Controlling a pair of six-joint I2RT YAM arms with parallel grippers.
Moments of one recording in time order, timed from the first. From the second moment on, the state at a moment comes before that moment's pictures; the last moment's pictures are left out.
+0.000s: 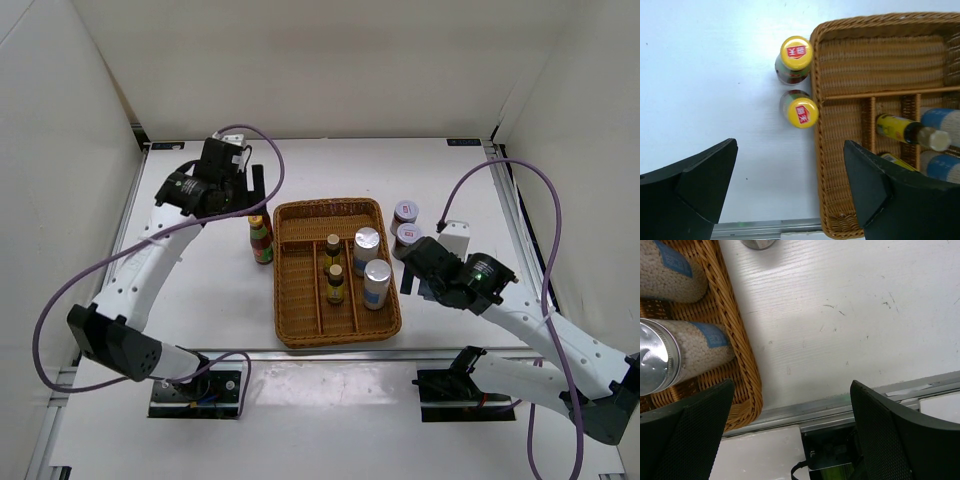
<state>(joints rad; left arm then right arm) -0.43 1.39 1.57 -0.99 -0.22 -0.34 0.86 0.96 1.00 -1.21 0.57 0.88</state>
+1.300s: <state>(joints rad) -0.37 1.54 1.45 -0.87 -0.10 -0.26 0.86 0.96 1.00 -1.21 0.58 0.88</state>
